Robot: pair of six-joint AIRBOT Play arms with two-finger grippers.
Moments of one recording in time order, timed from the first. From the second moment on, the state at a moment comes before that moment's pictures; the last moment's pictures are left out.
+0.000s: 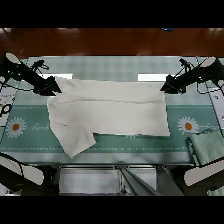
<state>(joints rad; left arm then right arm) 0.23 -1.84 1.59 1.10 -1.50 -1.40 -0.20 -1.79 1.48 -1.03 1.33 1.45</state>
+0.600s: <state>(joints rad) 0.48 -1.44 1.21 1.10 -1.43 -1.33 -0.43 -1.29 1.00 -1.16 1.23 1.49</state>
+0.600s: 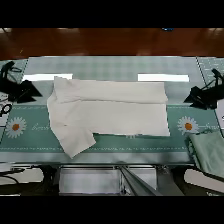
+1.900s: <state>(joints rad) 0.51 -1.29 0.55 0.94 -1.32 -1.22 -0.50 -0.91 0.46 -0.87 1.17 1.33</state>
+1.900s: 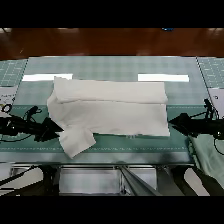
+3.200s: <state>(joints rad) 0.46 -1.34 0.60 0.96 -1.26 -1.22 -0.56 -0.91 0.47 -0.96 1.18 1.33</state>
